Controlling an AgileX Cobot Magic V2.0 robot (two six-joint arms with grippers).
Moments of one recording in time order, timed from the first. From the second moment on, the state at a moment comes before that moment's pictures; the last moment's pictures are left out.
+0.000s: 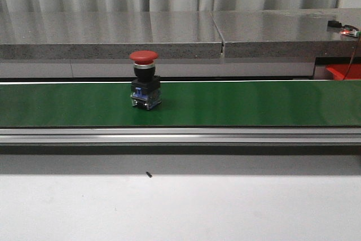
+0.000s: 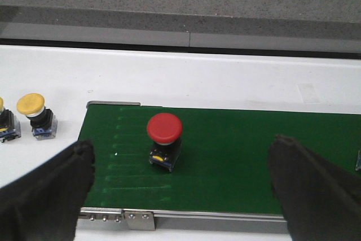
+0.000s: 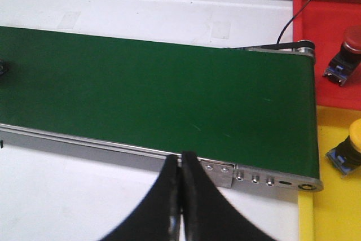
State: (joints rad) left arm -0.05 0.76 -0.82 0.04 0.62 -0.16; right arm -0.14 0.67 -0.58 0.49 0.61 -0.45
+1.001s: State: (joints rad) left arm -0.05 0.33 -0.52 0.03 0.66 -0.16; right arm -0.14 0.67 -0.58 0.55 0.62 -0.45
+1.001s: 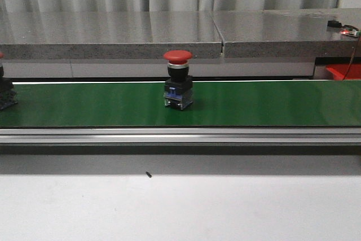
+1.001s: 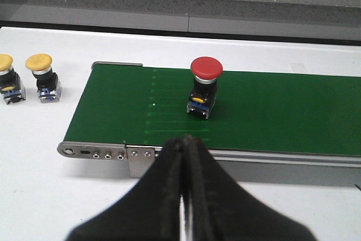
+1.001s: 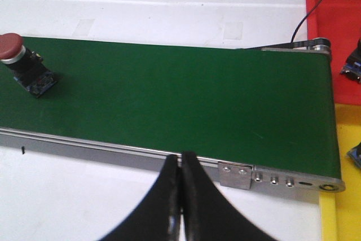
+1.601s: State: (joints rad) left arm -0.05 0.33 -0.52 0.03 0.66 -0.16; right arm -0.14 0.74 -0.66 0.63 0.73 -0.45
